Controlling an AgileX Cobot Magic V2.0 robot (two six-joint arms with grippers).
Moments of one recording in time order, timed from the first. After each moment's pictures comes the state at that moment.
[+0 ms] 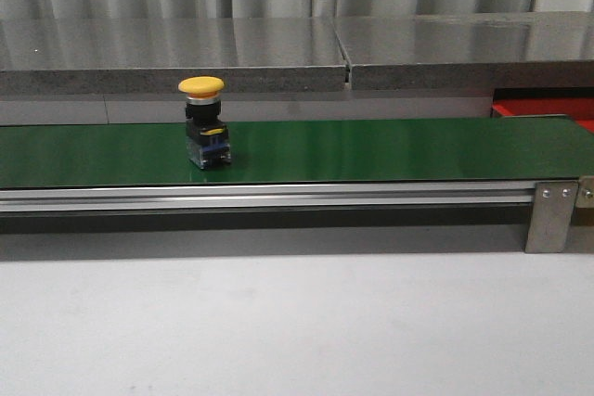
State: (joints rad) left arm -0.07 0.48 -0.62 -0.24 0.74 0.28; right arm -0.37 1.95 -1.64 0.17 0.83 -0.12
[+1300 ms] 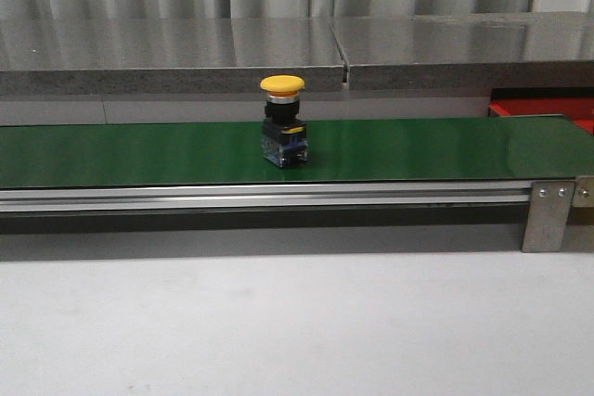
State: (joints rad) left arm -0.07 0.48 -0.62 -0.24 0.74 0.28; right arm -0.37 1.96 -1.60 0.19 0.71 -0.12
